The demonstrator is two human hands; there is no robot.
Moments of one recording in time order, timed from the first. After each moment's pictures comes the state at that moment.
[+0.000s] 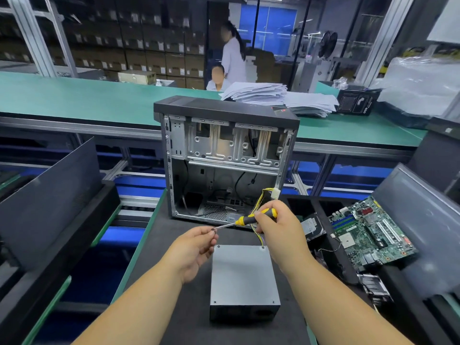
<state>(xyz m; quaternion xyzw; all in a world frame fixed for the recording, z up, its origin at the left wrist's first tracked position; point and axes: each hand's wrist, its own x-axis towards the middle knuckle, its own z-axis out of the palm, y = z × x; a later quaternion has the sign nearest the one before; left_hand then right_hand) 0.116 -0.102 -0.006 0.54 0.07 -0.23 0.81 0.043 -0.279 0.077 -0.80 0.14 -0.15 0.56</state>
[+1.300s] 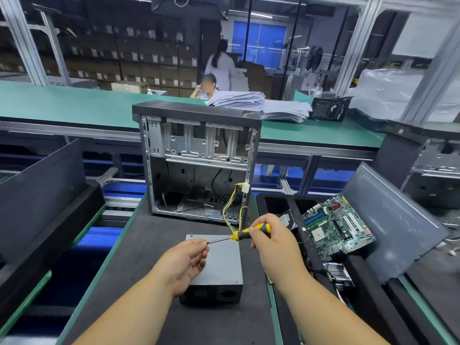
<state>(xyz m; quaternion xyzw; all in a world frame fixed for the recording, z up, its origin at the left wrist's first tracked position) 0.036 -0.144 -0.001 0.51 0.12 -0.24 0.82 -0.047 -0.326 0.074 -0.81 0.09 -0.15 0.56</state>
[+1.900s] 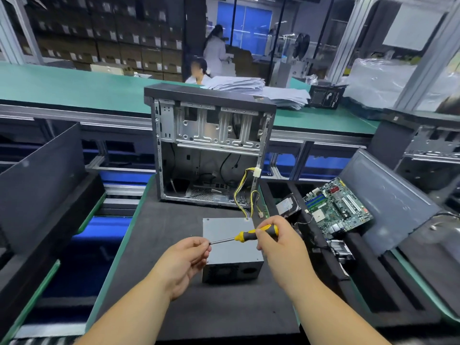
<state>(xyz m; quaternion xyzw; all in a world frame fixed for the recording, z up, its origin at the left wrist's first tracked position) 0.021 -0.074 -0.025 0.54 0.04 -0.27 0.79 -0.074 -0.257 0.056 -0.80 0.16 -0.15 0.56</state>
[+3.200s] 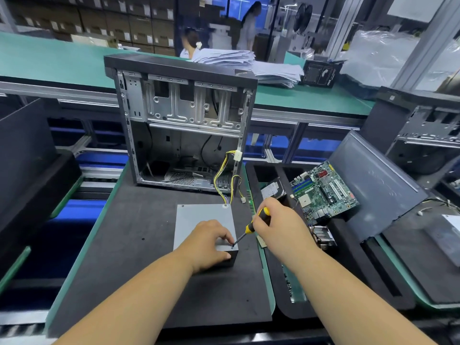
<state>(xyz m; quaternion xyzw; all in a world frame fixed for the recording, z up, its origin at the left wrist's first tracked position) 0.033 -0.173 -0.037 0.87 -0.35 -0.12 0.31 -0.057 -0.343 0.053 -0.95 0.13 -0.09 0.28</state>
